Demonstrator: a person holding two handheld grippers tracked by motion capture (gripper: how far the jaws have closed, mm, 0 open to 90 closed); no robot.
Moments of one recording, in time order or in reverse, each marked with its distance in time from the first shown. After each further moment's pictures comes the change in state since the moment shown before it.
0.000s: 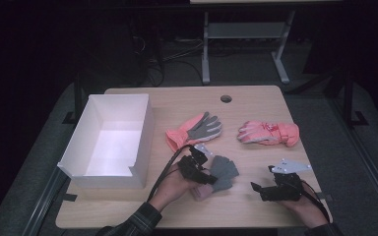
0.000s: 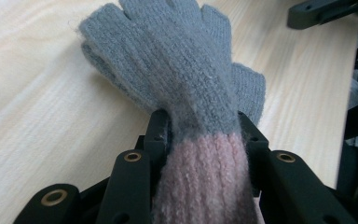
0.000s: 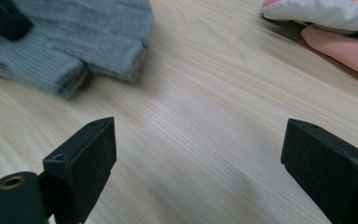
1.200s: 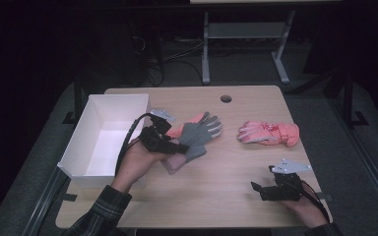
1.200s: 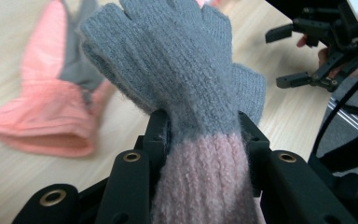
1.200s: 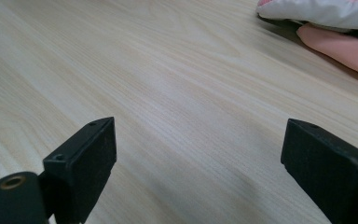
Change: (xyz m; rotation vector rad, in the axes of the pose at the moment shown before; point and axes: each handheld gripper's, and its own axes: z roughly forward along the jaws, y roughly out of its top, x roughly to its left) left arm 0.023 0.015 -0.139 -0.135 0.133 -0.079; right arm 0.000 -0.001 0.001 -0.005 -0.014 0.008
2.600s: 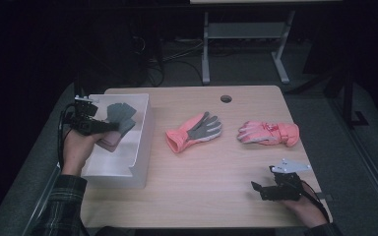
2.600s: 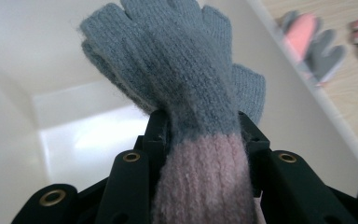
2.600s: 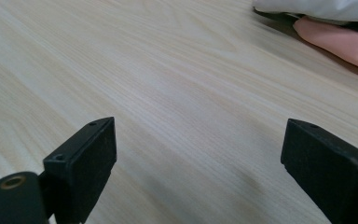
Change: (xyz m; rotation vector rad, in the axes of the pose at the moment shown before) left arm 0.145 -0.073 -0.091 -0.081 0.406 -0.331; right arm -0.002 -0.001 0.002 0.014 -0.010 0.016
